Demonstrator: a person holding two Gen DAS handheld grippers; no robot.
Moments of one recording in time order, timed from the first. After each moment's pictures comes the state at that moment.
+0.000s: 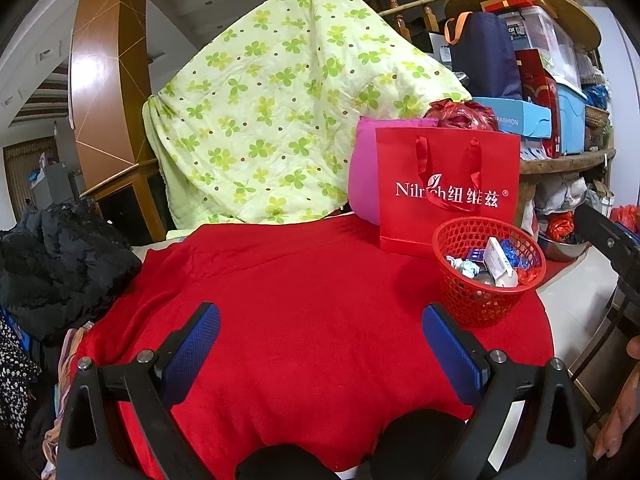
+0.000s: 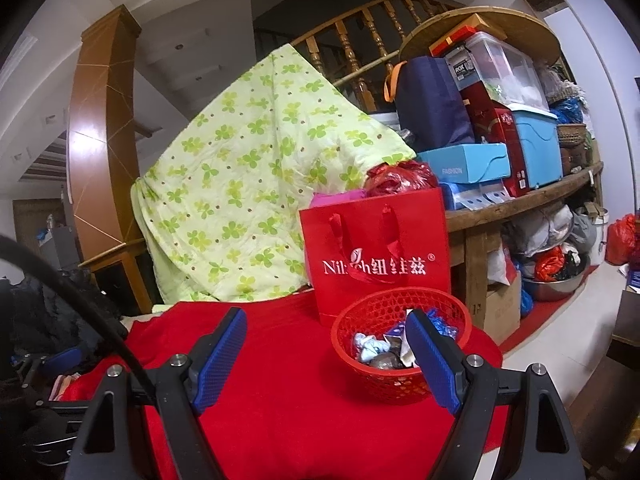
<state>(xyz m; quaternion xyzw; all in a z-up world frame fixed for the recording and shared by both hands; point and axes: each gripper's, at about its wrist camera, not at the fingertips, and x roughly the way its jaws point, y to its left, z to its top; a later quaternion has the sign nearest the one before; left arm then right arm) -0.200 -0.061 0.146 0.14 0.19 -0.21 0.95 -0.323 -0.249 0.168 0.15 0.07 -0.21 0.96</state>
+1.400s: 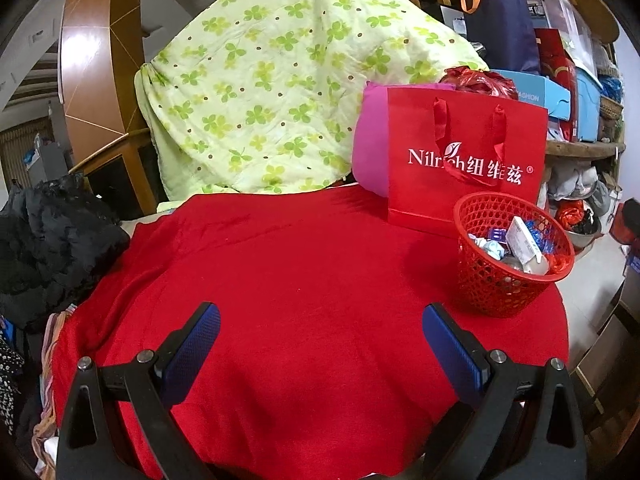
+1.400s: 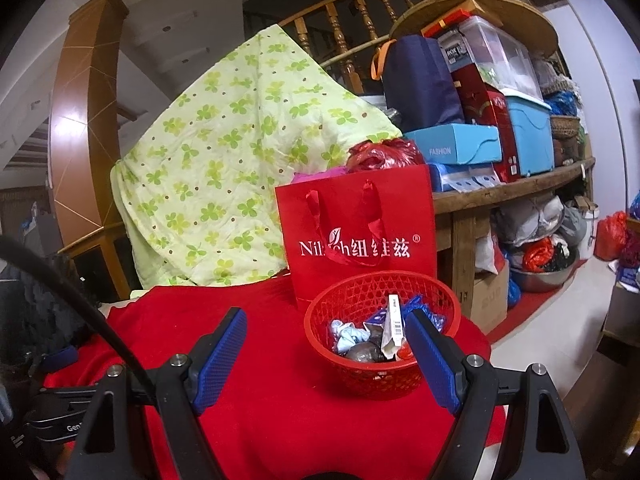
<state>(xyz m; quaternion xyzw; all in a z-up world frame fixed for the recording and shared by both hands) -0.143 -0.076 0.109 0.14 0.25 -0.20 0.94 -0.299 -0.273 0.144 0.14 0.09 -0.24 0.96</state>
